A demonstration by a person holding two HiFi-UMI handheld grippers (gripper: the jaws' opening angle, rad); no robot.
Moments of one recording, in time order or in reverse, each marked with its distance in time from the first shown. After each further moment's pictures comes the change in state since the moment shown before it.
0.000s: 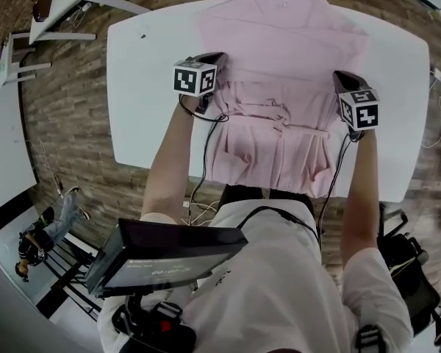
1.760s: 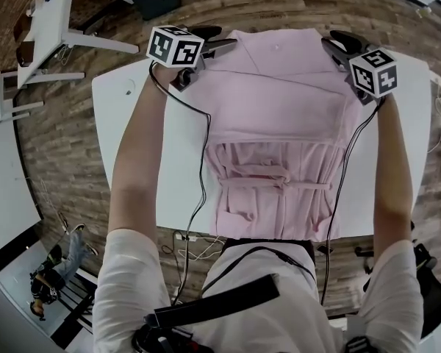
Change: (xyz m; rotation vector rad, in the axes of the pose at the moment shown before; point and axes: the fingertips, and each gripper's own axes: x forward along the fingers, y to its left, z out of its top) left arm 0.088 0.021 0.181 0.249 0.031 -0.406; right arm 0.082 -0.092 0.170 -0.066 -0.236 0.154
